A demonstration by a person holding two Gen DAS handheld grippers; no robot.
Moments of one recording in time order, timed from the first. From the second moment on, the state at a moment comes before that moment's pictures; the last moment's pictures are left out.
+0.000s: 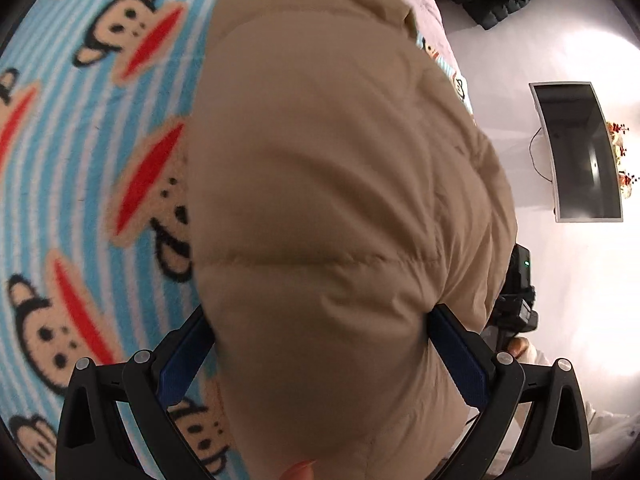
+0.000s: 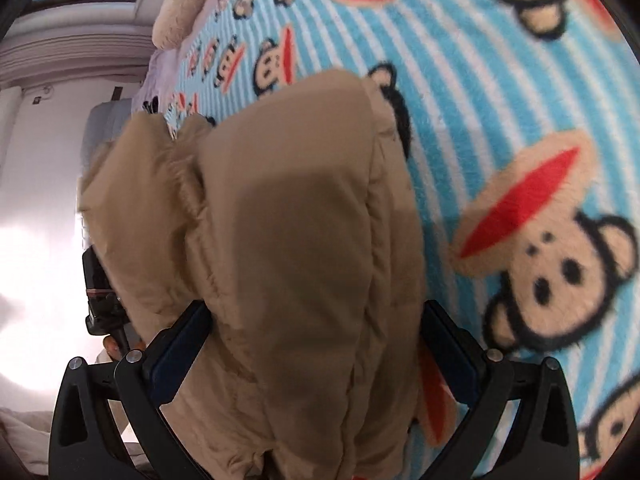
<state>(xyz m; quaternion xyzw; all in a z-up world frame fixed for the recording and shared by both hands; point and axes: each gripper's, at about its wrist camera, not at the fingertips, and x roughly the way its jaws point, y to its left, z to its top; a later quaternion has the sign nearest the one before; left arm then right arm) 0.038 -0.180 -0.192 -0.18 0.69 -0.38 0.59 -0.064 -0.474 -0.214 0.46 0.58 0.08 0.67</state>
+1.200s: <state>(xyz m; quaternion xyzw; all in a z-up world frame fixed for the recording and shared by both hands) 0.133 -0.026 -0.087 -0.19 0.60 -0.38 0.68 0.035 -0.329 -0.146 0.52 0.49 0.15 0.68</state>
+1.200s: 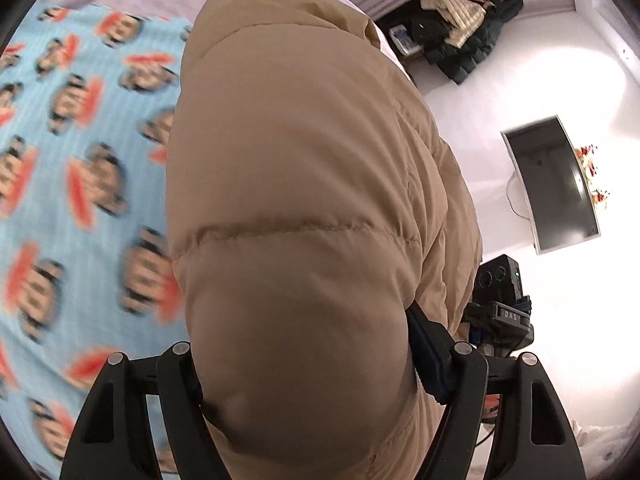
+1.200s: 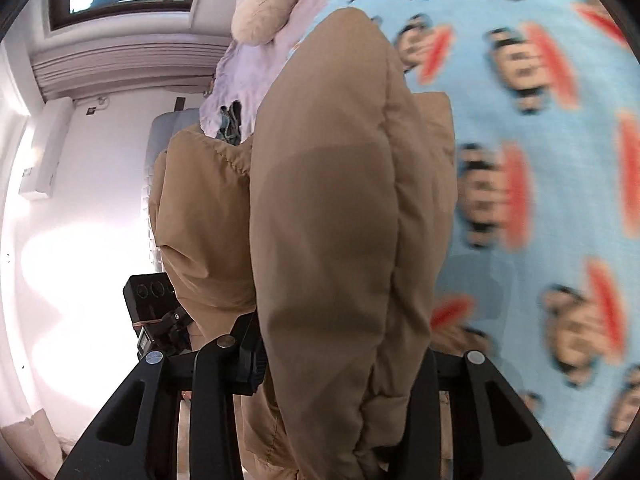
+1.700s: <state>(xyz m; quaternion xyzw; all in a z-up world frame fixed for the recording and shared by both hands) 0.265 0.158 -0.216 -0.24 0.62 -0.27 0.70 0.160 -0.187 -0.223 0.49 0.53 0.13 0.68</state>
